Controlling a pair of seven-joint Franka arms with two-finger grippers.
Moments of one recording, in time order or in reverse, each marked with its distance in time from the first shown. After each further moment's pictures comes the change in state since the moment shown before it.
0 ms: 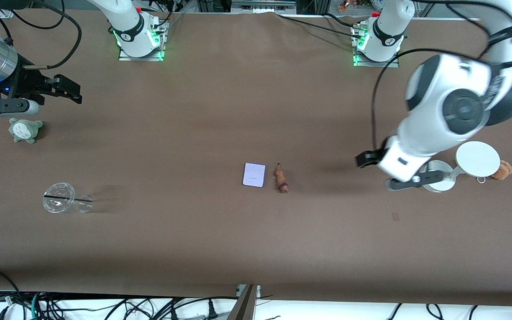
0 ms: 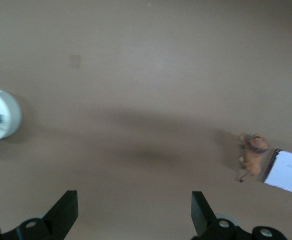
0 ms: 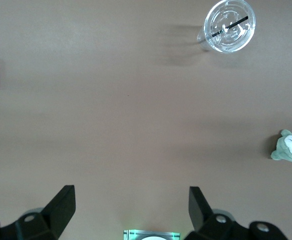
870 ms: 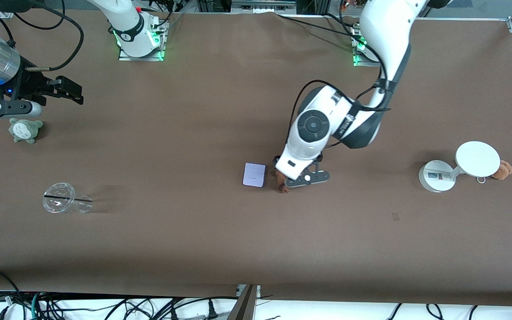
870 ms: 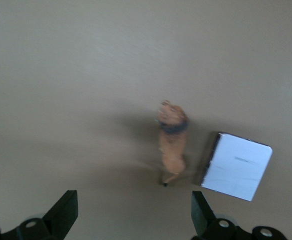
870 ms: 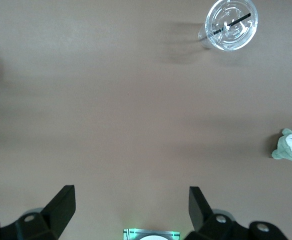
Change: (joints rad) left arm -0.281 0.261 0.004 0.004 0.000 0.288 -0.236; right arm 0.000 0.005 0.001 -0.005 0.000 0.000 0.000
